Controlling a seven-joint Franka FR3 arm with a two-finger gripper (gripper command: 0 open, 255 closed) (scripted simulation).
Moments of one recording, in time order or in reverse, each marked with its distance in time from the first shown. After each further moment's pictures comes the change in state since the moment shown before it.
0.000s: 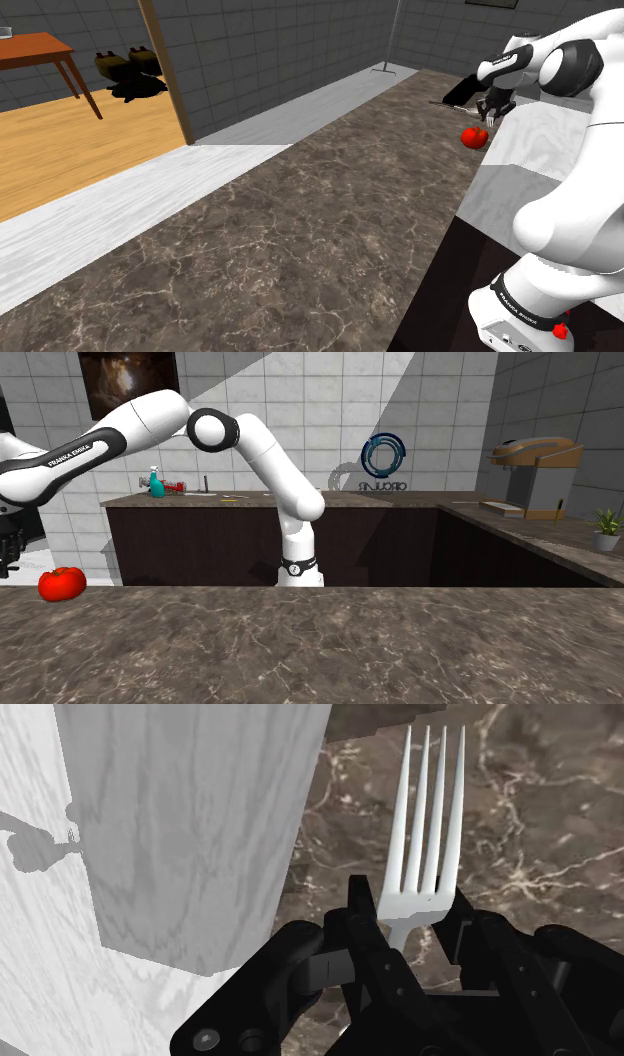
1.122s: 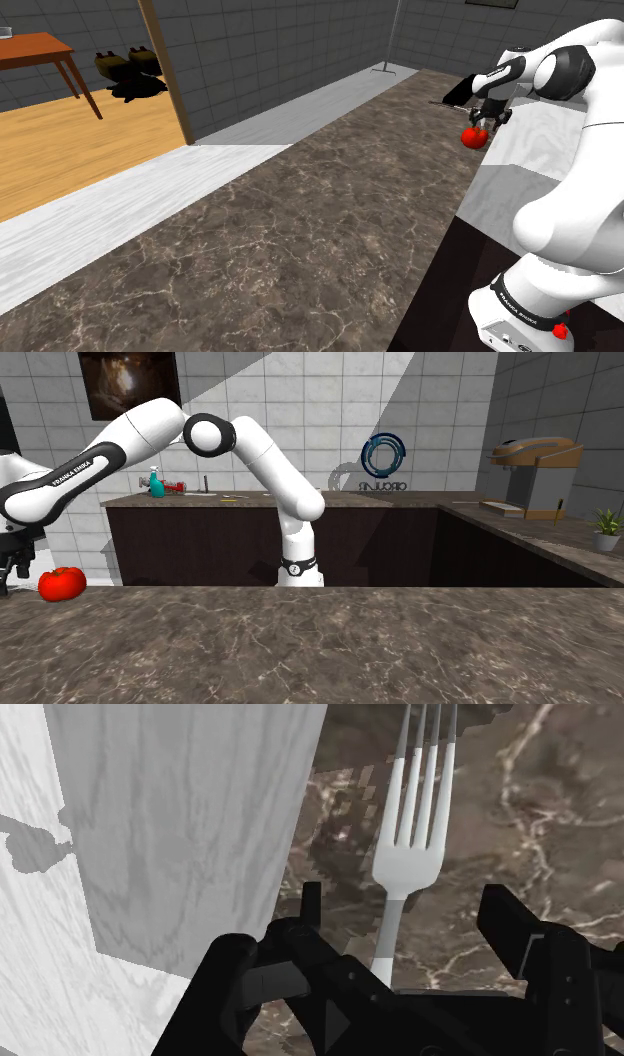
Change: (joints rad) arm -0.001 0.047 -0.002 -0.036 -0.004 0.084 0.012
